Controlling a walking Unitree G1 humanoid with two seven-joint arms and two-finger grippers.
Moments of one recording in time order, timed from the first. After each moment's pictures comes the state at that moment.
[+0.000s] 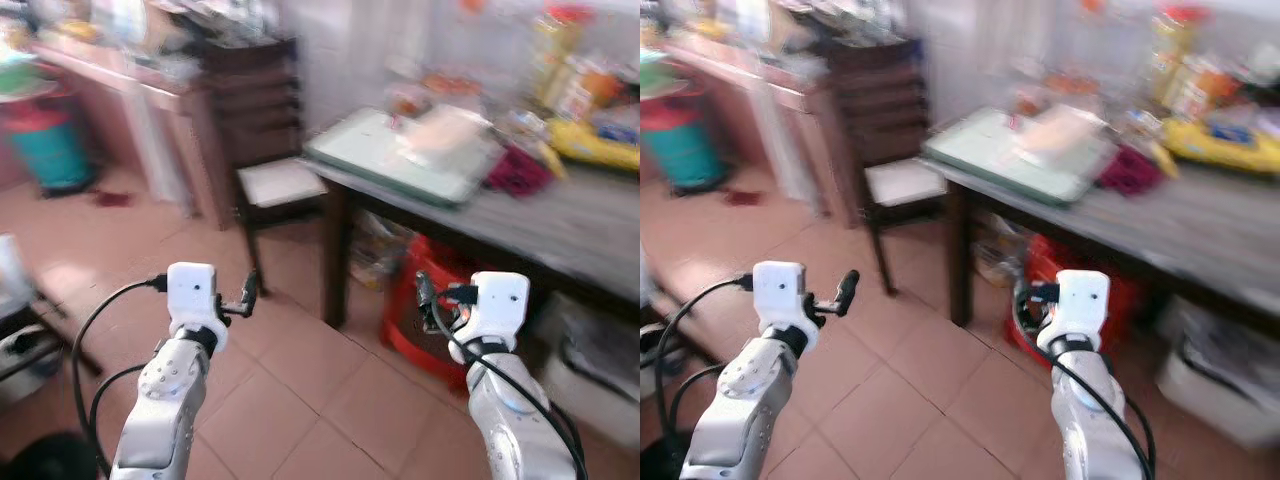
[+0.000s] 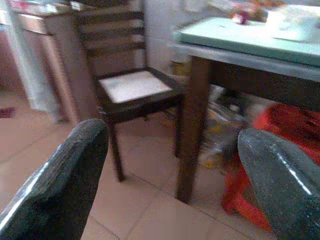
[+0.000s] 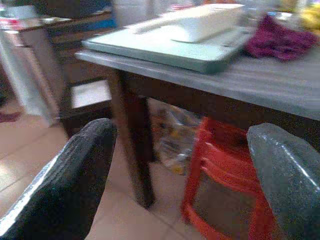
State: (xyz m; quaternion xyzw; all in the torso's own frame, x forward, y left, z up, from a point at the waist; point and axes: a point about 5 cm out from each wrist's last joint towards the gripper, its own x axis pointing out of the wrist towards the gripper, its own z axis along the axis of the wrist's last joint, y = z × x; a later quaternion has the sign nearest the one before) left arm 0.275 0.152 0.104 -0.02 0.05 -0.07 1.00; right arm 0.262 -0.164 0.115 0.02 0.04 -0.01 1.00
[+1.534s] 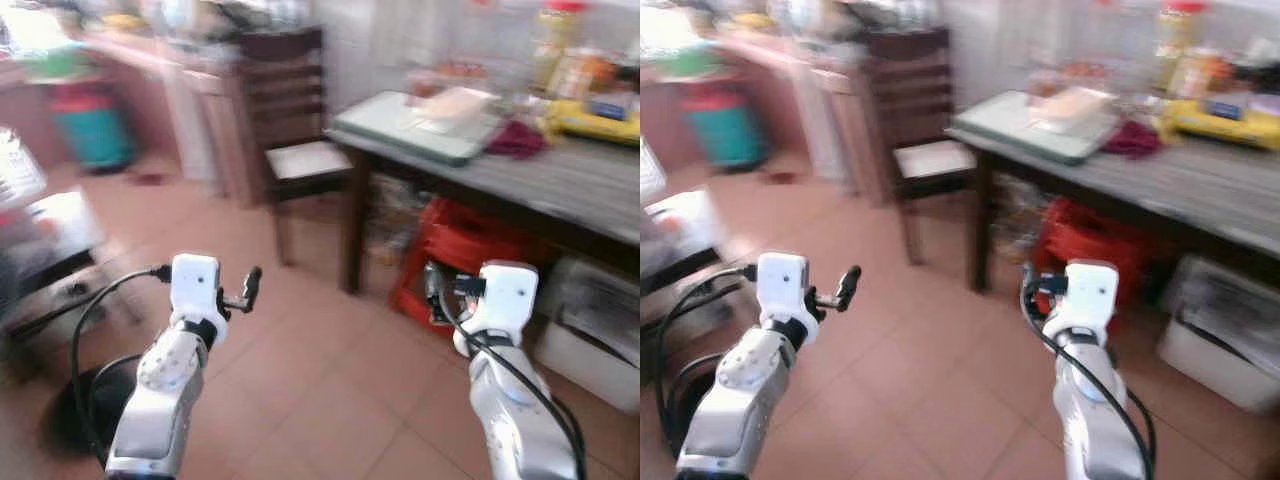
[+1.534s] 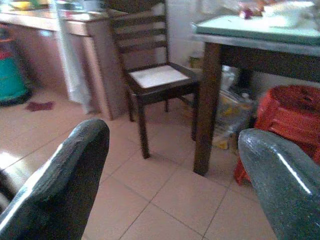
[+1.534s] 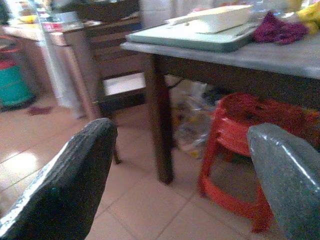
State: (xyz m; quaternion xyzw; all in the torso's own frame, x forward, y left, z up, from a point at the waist) left arm 0.277 0.157 0.107 -0.01 0.05 -0.08 1.00; right arm 0.270 -0.168 0.119 0.03 0.03 -0.03 1.00
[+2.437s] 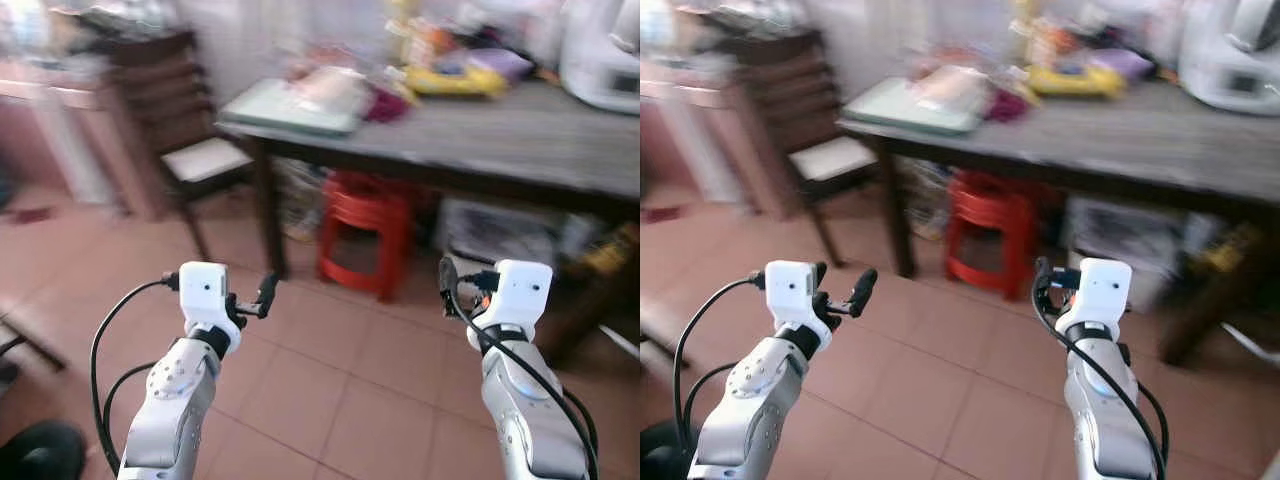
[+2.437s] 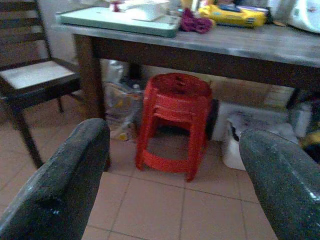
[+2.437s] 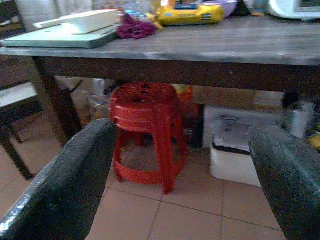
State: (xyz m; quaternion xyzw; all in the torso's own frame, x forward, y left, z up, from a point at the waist) left arm 0.272 0.142 0.105 -0.06 0.04 -0.12 0.99; right arm 0.269 -0.178 0.121 0.01 0.03 -0.05 1.00
